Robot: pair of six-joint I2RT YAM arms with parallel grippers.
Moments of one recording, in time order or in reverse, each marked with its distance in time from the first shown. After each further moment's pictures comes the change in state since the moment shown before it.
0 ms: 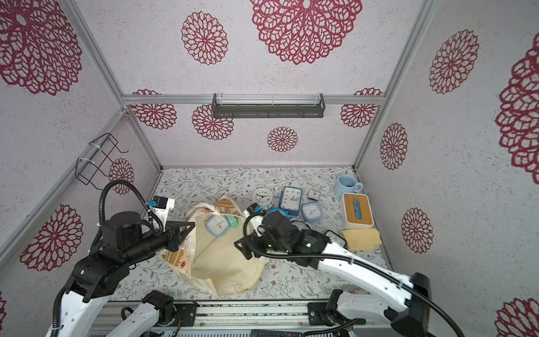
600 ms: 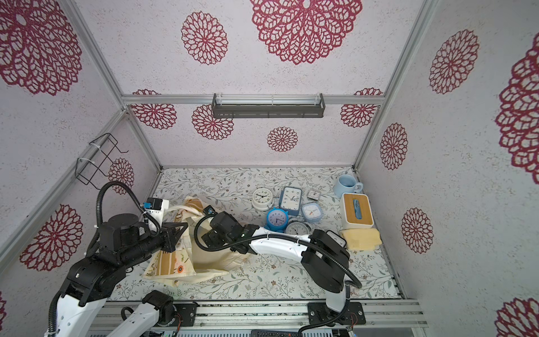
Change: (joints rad) left arm 0.001 -0.017 0.024 -0.073 -0.126 0.036; right arm 0.058 0.537 0.203 0.352 0.306 -0.113
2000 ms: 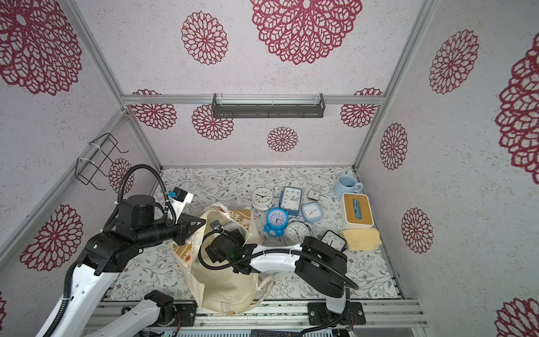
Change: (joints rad) left arm -0.027 0.185 0.096 0.031 0.264 0.214; right arm 0.090 0.061 -0.148 0.144 0.251 0.138
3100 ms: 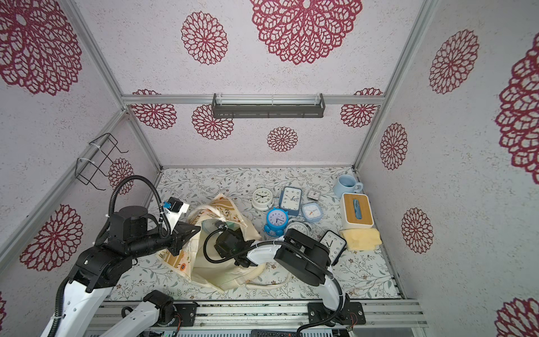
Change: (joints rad) left arm 0.001 -0.107 -0.068 -0.022 -0.033 0.100; right arm -0.106 0.114 -0.065 0.169 -0.102 -0.106
